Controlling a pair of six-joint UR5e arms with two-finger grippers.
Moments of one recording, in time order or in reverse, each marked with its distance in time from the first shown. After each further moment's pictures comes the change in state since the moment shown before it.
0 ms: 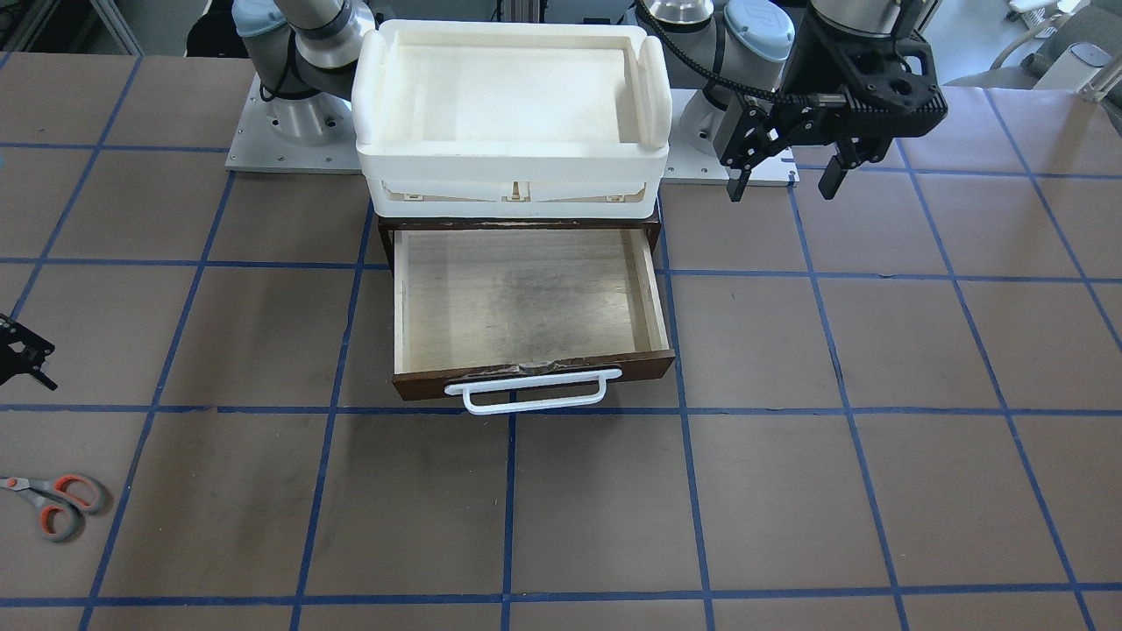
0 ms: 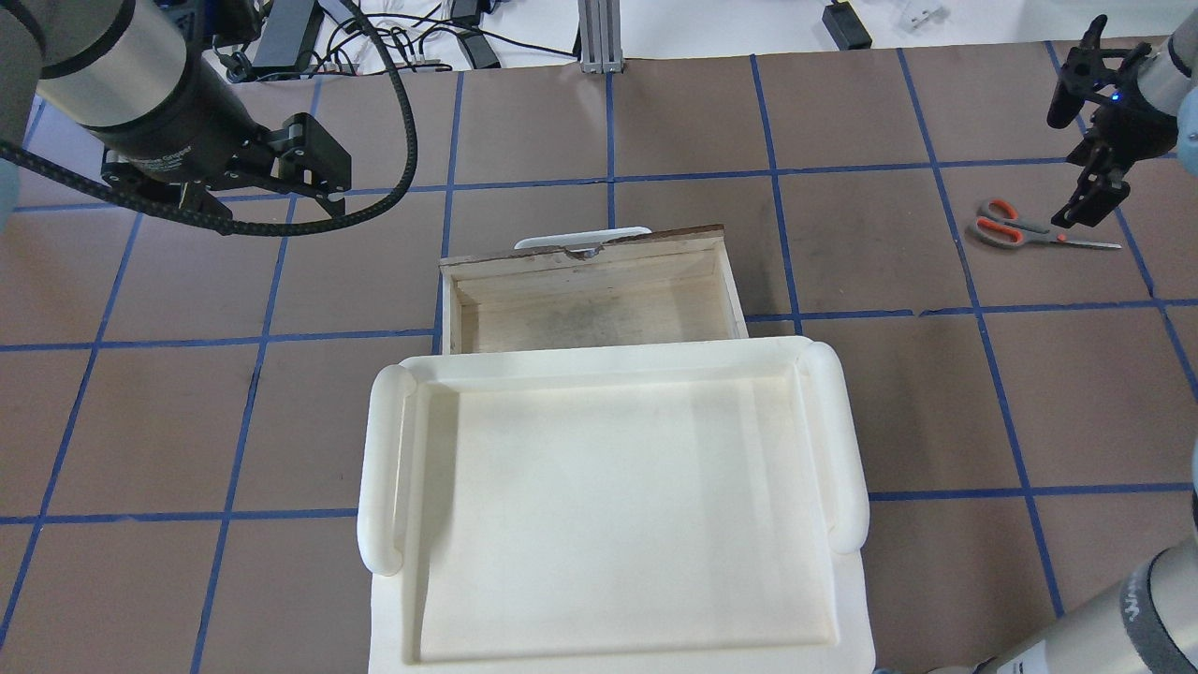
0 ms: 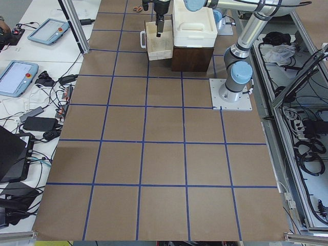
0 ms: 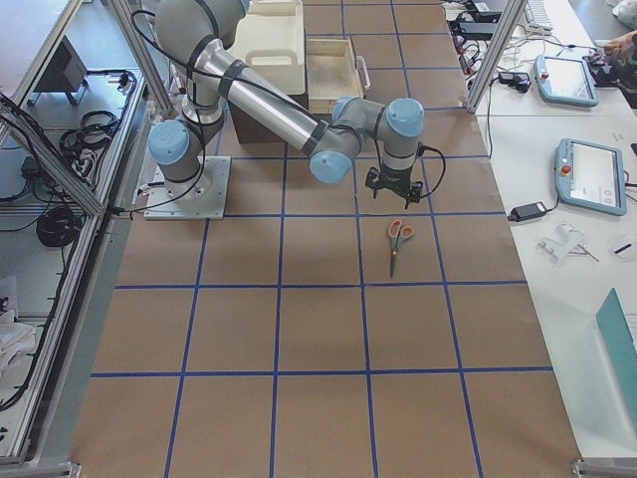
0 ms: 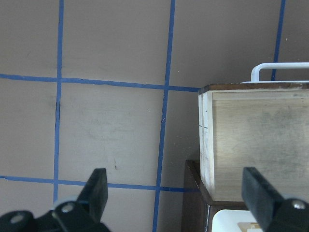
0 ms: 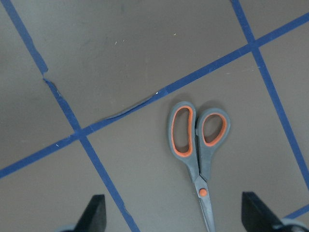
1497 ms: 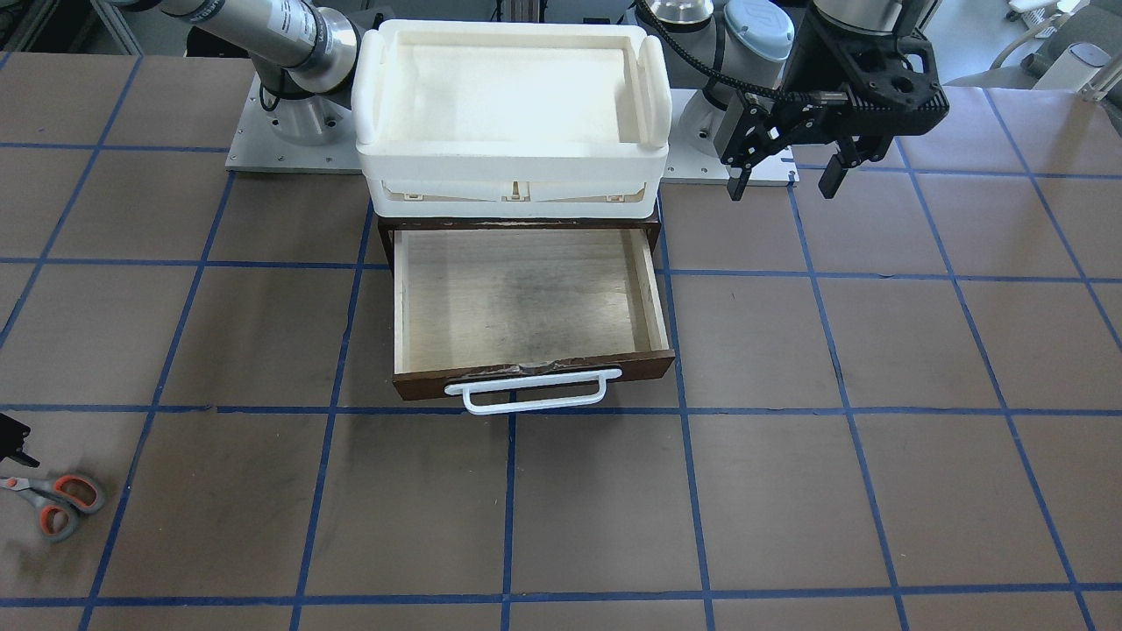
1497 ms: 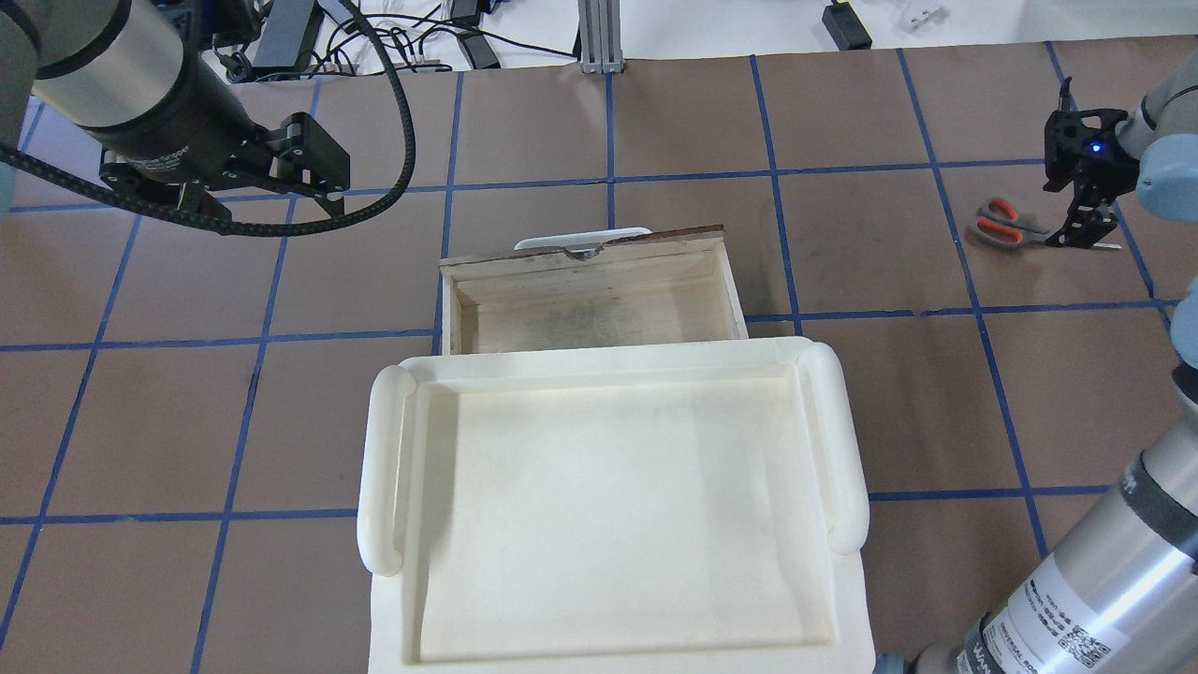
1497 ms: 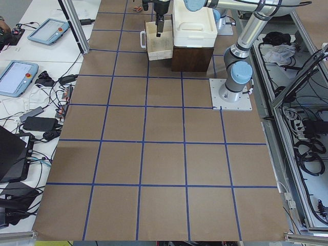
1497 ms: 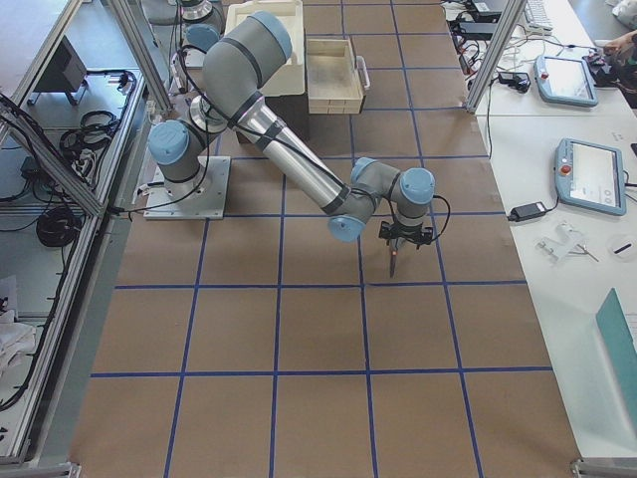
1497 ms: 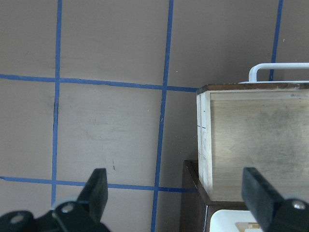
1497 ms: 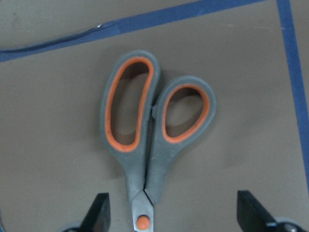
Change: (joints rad) left arm 0.002 0.001 0.000 0.000 -0.005 0.000; right arm -0.055 0.262 -0.096 -0.167 0.049 -0.266
